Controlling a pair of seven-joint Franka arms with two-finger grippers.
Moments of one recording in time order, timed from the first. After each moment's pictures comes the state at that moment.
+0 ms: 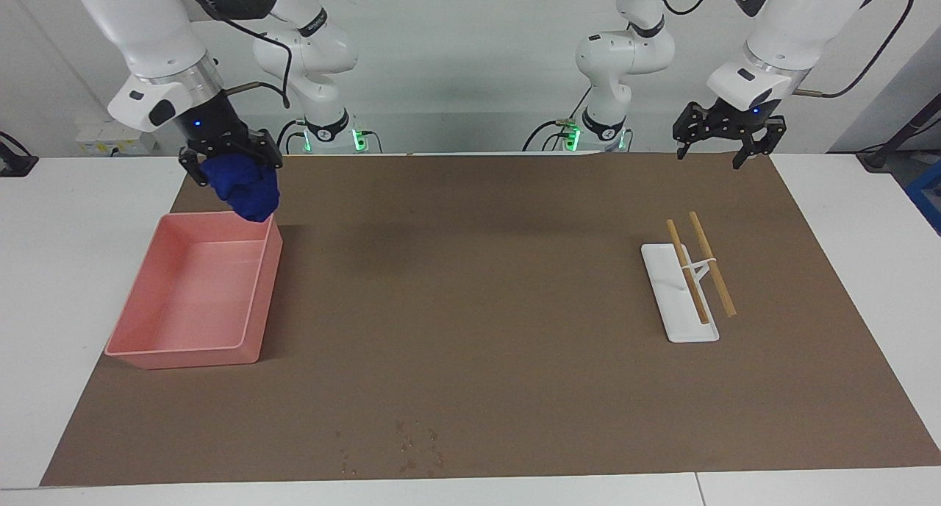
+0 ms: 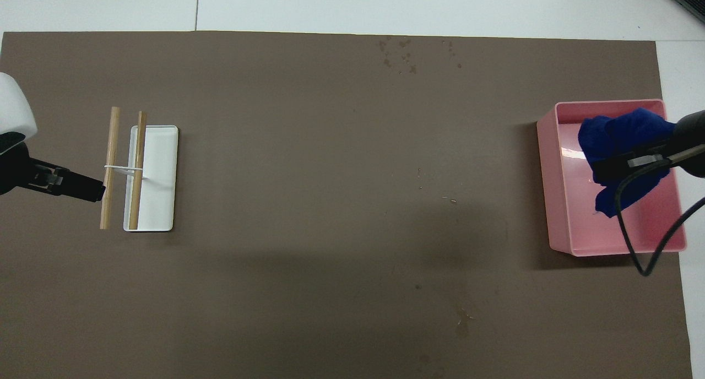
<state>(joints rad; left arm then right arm) 0.03 -0.08 -0.14 -1.64 -0.01 1.52 0.21 -0.01 -0.05 -0.03 -1.66 0.03 1.65 -0.29</state>
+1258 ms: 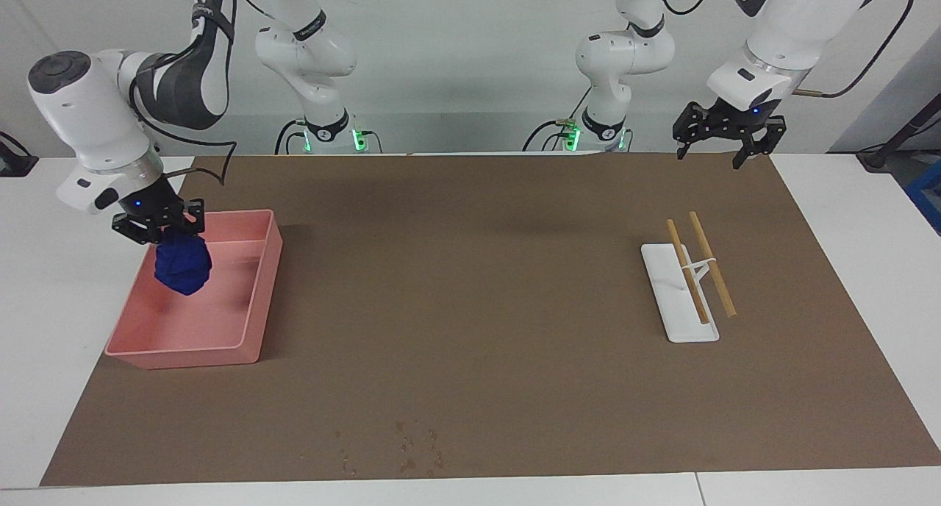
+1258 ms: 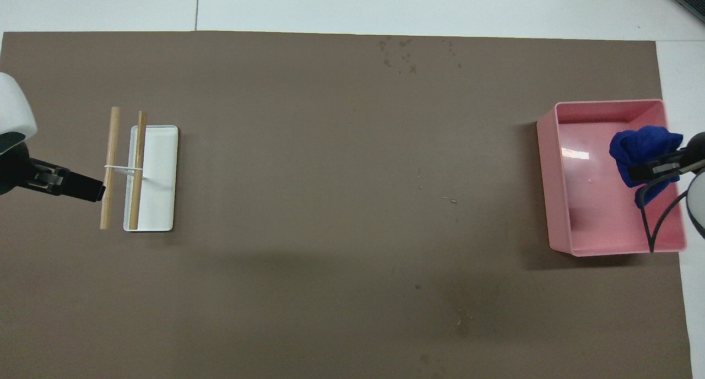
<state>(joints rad) 0.03 -0.08 -0.14 -1.64 -0.01 1.52 0.21 -0.20 0.02 -0.02 -1.92 -0.03 2.04 -0.51</state>
